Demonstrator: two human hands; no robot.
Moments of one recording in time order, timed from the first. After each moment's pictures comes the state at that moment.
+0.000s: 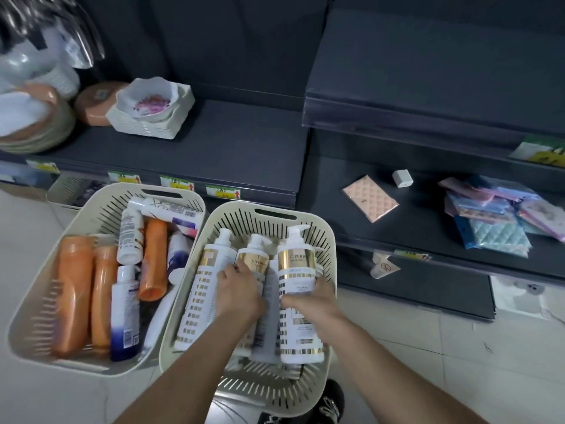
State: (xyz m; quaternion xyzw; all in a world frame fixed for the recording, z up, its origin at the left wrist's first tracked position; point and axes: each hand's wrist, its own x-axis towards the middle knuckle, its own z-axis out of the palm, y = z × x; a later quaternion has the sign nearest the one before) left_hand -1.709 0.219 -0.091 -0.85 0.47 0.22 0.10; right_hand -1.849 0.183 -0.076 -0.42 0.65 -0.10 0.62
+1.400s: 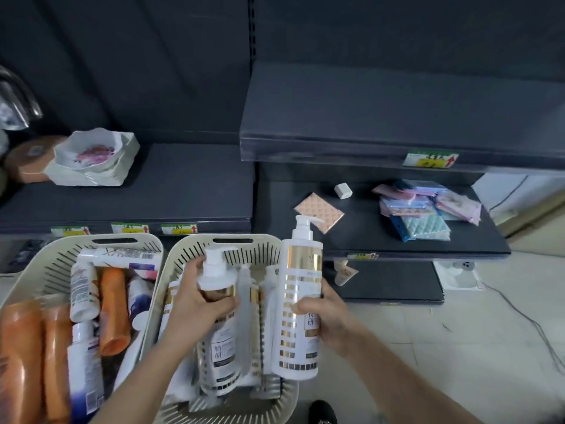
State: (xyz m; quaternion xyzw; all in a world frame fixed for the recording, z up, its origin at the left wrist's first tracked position) left_hand -1.690 0.231 -0.017 -0.70 0.42 0.41 -0.42; right_hand -1.923 0.189 -0.012 -0.34 0.52 -0.24 0.74
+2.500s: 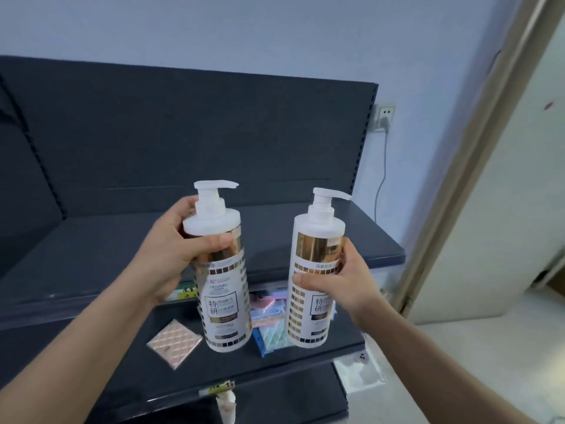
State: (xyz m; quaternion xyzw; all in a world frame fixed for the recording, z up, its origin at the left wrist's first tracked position) left_hand -2.071 0.047 0.267 -0.39 0.55 0.49 -0.55; right_hand -2.332 0.065 0.218 -0.54 0.58 -0.46 0.40
